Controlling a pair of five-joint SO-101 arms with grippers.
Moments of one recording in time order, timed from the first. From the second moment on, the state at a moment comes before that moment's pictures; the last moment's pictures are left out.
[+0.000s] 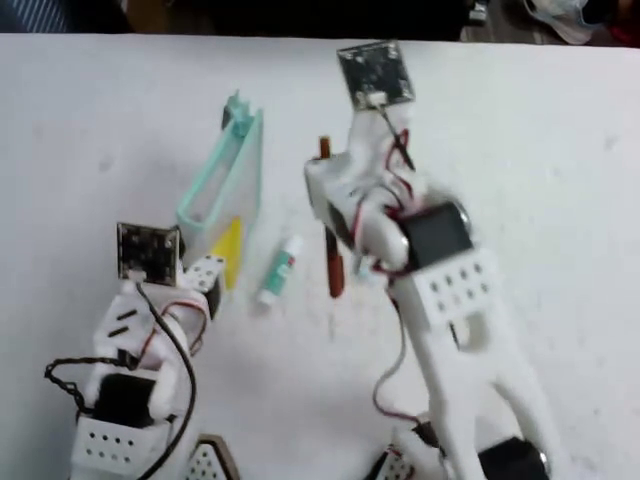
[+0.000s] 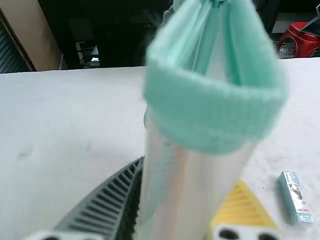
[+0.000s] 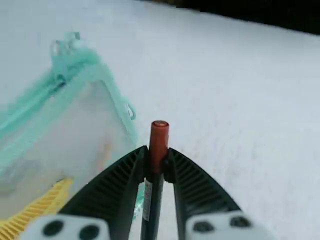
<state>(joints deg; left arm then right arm) 4.4 -89.5 82.0 37.3 4.6 -27.6 -29.0 6.9 66.1 -3.6</state>
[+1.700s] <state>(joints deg) 9.9 -90.0 82.0 38.6 4.6 -40.5 -46.5 18.2 32.6 -3.5</state>
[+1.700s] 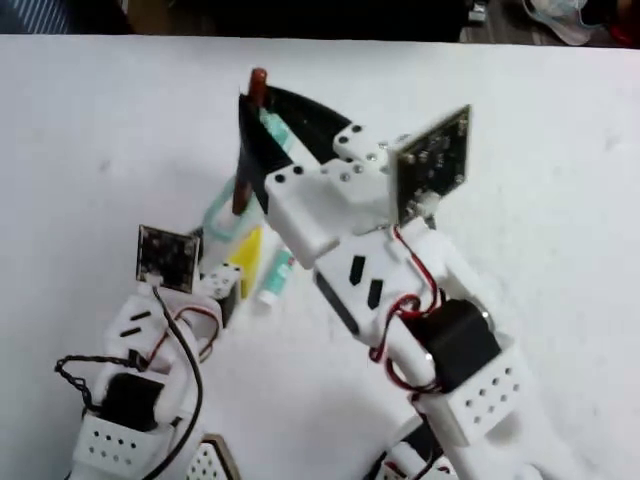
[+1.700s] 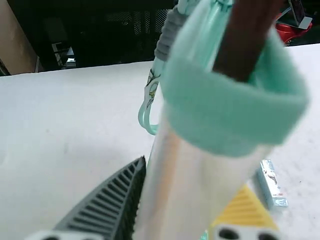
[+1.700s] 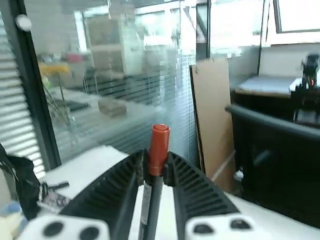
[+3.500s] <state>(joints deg) 3.6 -90.2 82.0 38.6 10.0 -18.2 -17.2 31.4 50.8 -3.5</state>
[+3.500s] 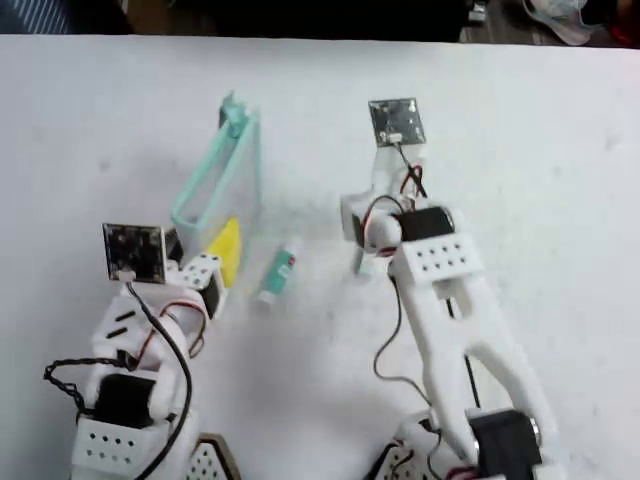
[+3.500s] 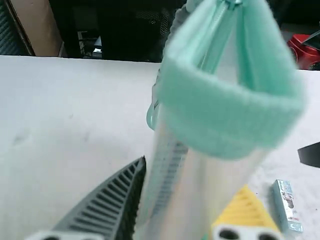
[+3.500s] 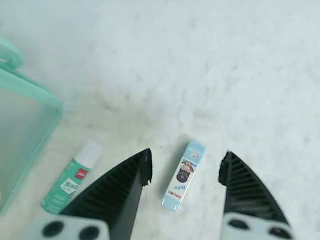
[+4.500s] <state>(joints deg) -1.3 -89.6 82.0 38.3 10.0 -35.5 1.0 30.2 43.7 -10.0</state>
